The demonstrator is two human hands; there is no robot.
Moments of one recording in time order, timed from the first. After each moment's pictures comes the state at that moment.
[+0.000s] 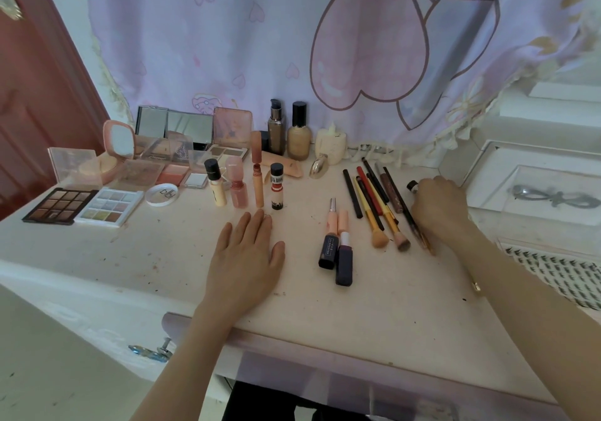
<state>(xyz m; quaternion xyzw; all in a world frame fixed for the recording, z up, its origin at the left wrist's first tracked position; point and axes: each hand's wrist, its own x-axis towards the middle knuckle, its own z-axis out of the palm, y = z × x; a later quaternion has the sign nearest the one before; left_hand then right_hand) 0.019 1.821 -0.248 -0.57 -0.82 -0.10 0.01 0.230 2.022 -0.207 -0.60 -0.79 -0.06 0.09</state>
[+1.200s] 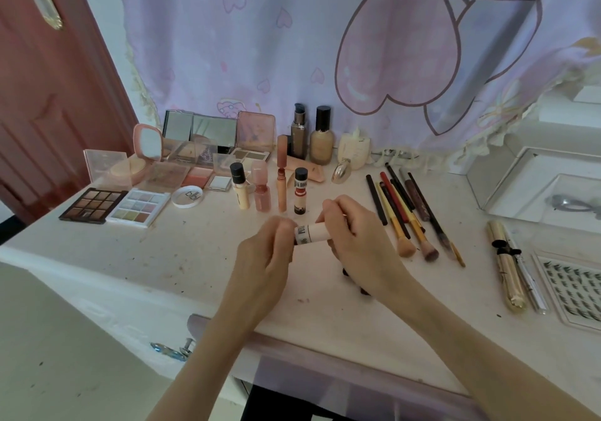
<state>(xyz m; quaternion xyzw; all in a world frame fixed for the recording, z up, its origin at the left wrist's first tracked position) 0.030 1.799 -0.215 -0.50 -0.65 -0.56 -0.14 0.139 1.877 -0.179 -0.33 -0.77 0.45 0.31</state>
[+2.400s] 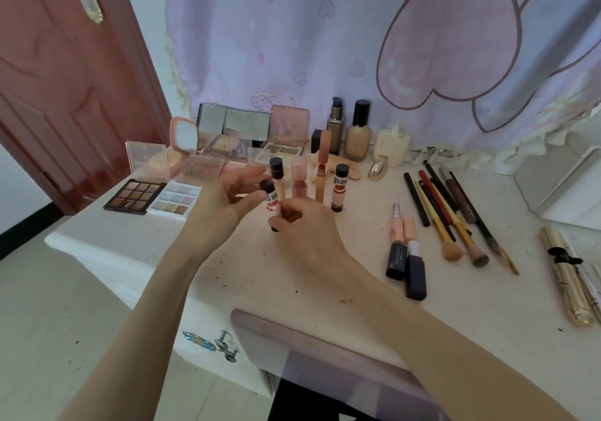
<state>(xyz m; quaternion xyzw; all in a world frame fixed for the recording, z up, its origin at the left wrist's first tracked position) -0.086 1.796 -0.194 -0.46 -0.66 -0.57 -0.18 0.033 1.873 -0.219 -0.31 -0.80 0.44 0.28</state>
